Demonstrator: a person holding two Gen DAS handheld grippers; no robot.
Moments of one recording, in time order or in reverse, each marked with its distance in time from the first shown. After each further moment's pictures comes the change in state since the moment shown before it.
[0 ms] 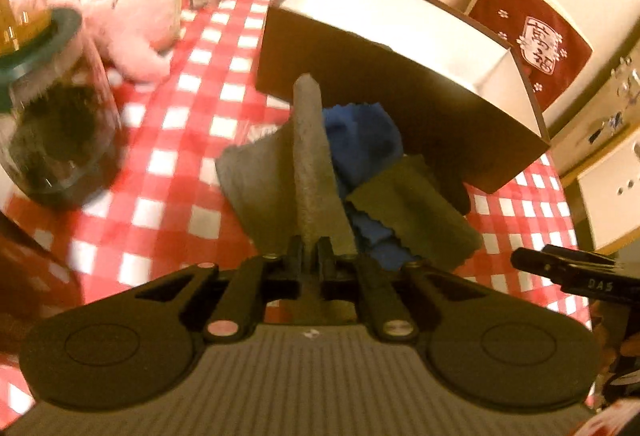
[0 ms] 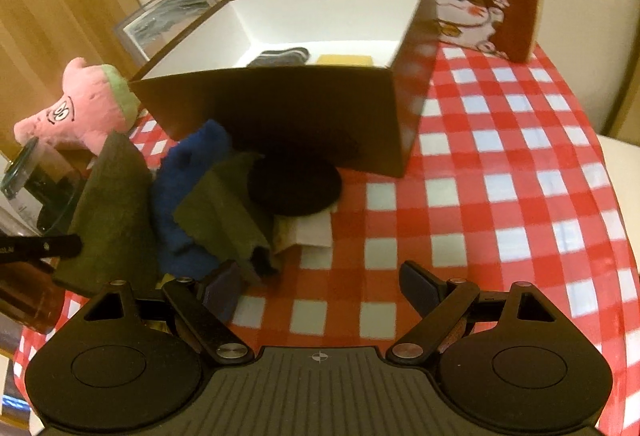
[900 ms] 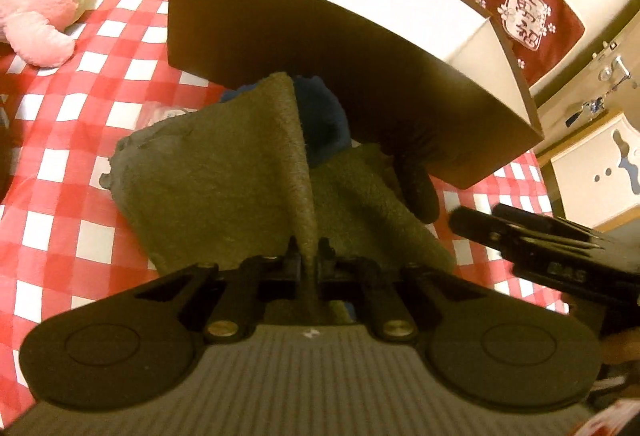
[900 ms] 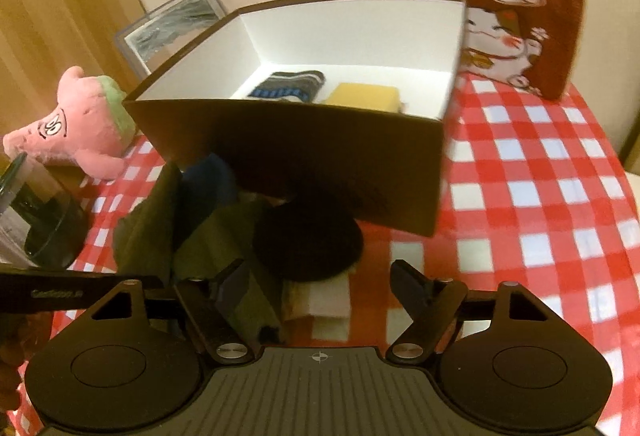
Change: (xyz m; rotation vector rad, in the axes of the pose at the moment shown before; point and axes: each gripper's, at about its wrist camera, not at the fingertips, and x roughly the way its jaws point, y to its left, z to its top) left arm 0.068 -0.039 0.017 0.028 0.077 -0.109; right arm 0.039 0.012 0.030 -0.052 -0.054 0.008
